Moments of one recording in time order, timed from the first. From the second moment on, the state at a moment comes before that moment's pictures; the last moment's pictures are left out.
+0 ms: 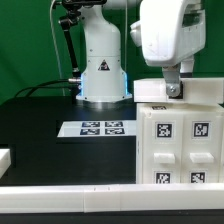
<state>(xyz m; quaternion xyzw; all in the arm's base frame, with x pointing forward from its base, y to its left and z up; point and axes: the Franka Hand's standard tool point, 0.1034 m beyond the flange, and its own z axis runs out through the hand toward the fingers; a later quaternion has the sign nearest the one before) 0.617 0.083 0.159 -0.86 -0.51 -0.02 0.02</state>
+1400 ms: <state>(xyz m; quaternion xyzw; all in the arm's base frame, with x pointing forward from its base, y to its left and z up) 0.617 0.080 0.158 -1.00 0.03 -0.01 0.03</state>
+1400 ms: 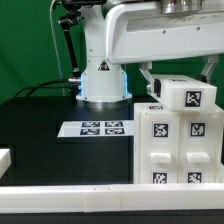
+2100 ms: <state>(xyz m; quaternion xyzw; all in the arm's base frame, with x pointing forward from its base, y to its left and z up) 0.618 0.082 0.158 -0.96 0.27 -0.01 0.05</state>
